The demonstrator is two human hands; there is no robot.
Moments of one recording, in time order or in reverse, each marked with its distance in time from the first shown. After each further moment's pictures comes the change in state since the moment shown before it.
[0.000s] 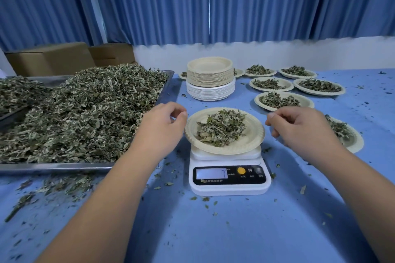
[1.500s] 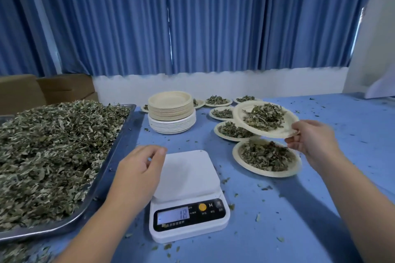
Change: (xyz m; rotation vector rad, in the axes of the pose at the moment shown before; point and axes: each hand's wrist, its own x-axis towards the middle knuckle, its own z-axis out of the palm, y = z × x) left_hand -0.014 0.022 0.018 -0.198 0.015 0.092; right_hand 0.039 0.060 -0.088 0.587 0.473 0.494
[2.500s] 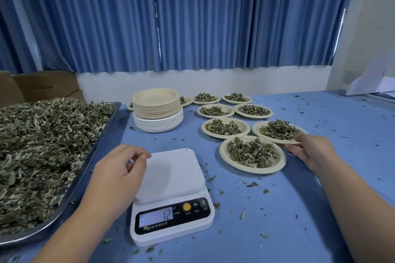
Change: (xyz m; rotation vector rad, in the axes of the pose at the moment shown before) left_hand -0.002 0.002 0.001 0.045 0.024 0.086; right_hand 0.051 0.038 -0.044 0.059 0.191 0.261
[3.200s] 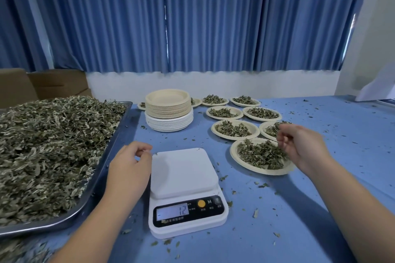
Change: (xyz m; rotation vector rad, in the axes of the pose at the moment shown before) left_hand 0.011 -0.018 0.011 -0.179 0.046 -0.347; right_hand -0.055 -0.005 0.032 0.117 -0.331 -0.169
